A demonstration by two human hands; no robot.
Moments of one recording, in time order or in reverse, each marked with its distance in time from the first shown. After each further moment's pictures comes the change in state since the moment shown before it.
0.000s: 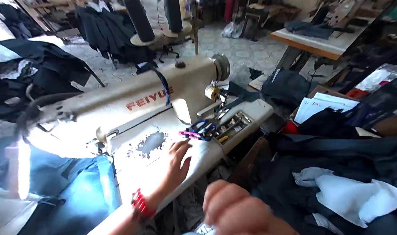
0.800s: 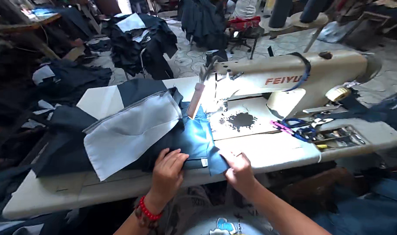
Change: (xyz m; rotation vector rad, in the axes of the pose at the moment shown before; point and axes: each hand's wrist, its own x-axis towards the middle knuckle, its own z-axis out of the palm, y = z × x) left_hand -0.250 -0.055 -0.116 0.528 0.468 -0.198; right_hand -0.111 0.126 0.136 -0.737 -0.403 0.151
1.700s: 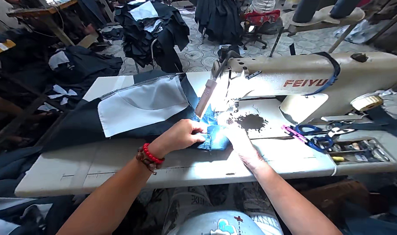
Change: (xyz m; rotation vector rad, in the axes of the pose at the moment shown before) left_hand 0.128 -0.032 -0.003 -0.510 -0.779 -0.299; right_hand 0.070 0.033 0.016 0.657 -0.354 0.719
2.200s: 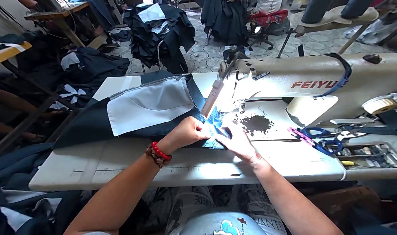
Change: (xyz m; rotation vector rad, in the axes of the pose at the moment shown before) left_hand 0.005 -0.007 0.004 -0.176 0.084 -0.121; right_hand 0.013 -0.013 0.011 -0.242 -0.112 -0.302
